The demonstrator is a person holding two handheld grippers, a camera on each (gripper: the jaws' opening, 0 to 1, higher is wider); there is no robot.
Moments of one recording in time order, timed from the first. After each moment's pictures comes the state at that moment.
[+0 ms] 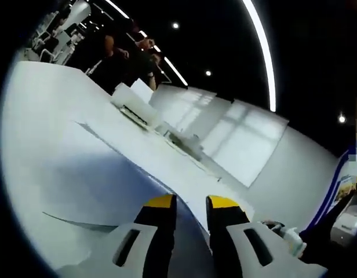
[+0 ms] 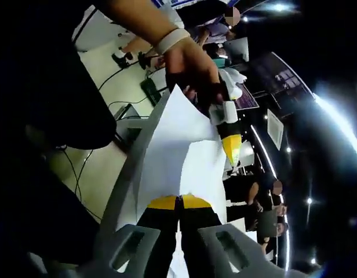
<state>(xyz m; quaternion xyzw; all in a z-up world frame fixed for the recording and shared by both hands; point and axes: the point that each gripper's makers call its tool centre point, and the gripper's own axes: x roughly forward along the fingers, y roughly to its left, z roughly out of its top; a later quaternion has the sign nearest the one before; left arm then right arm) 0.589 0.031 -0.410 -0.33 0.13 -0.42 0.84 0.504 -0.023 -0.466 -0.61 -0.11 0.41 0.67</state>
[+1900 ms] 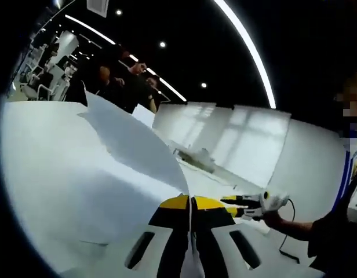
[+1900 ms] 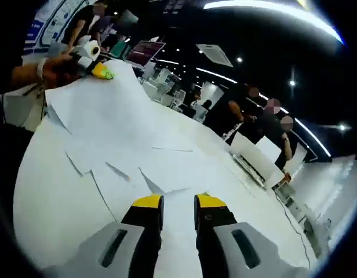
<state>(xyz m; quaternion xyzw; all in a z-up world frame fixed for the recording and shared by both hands) 0.603 0.069 -0.398 -0.27 0.05 -0.38 0.88 0.639 -0.175 -0.454 -0.37 0.06 0.33 0.87</state>
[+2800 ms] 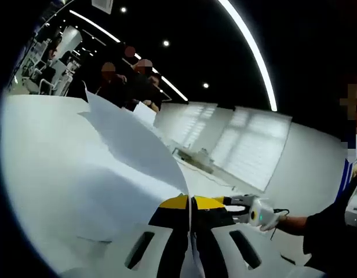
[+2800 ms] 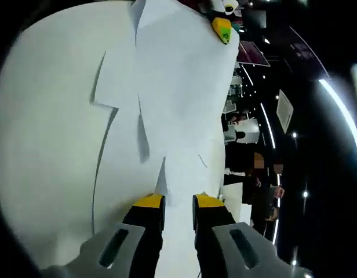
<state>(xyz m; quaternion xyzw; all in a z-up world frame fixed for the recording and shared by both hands) 0.599 0.067 -0.399 -0.28 0.06 -0.38 0.88 0.653 -0.138 -0.477 -0.70 -0.02 0.33 0.64</state>
